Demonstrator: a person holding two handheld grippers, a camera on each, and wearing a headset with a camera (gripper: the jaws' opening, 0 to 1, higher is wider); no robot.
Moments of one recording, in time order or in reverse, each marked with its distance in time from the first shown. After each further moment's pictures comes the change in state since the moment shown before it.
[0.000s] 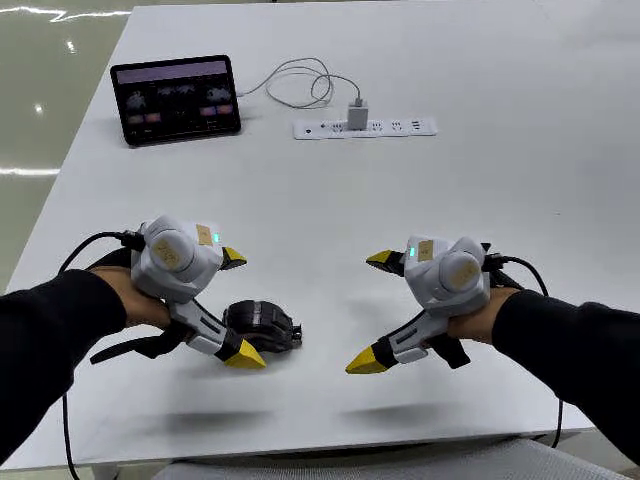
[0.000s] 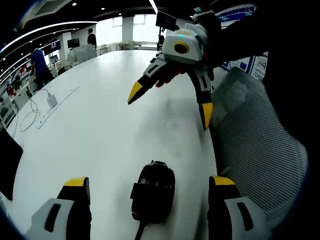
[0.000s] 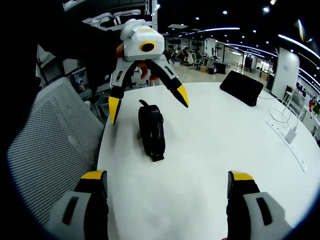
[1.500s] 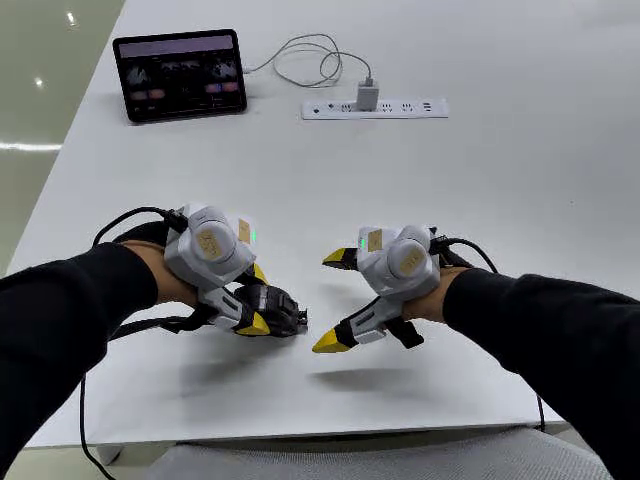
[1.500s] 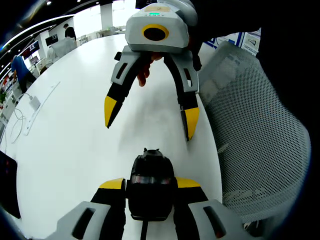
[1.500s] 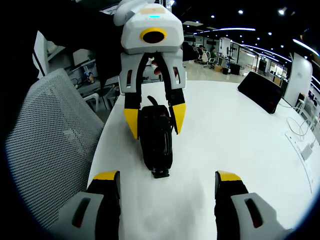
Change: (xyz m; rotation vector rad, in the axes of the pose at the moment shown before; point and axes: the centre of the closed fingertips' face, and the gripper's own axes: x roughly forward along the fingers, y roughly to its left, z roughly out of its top) left arm 0.012 -0.003 -0.022 0.126 0.170 -0.063; right arm 0.051 0.008 0.009 -0.076 0.035 0.092
